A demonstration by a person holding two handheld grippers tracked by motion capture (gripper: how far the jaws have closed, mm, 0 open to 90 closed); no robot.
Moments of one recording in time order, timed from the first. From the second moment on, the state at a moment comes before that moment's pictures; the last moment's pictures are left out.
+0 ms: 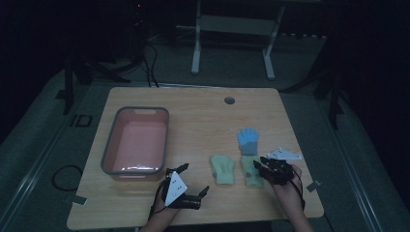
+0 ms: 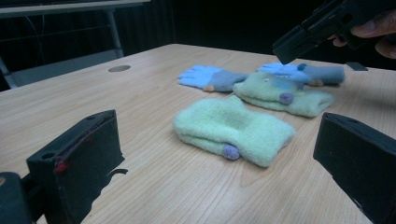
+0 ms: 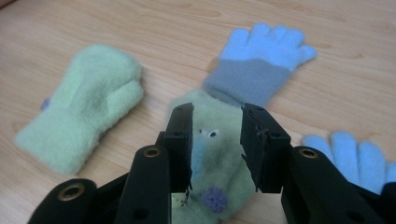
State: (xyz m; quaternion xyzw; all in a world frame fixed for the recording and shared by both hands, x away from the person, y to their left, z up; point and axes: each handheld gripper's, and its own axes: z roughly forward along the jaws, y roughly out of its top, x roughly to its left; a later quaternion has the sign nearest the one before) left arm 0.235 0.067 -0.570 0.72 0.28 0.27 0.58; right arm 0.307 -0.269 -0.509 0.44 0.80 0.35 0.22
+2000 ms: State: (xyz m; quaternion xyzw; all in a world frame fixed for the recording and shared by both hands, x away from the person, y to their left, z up) left arm 0.235 0.068 -0.570 0.71 0.28 0.26 0.58; right arm 0.291 -0.171 -0.466 0.43 0.78 0.38 0.24
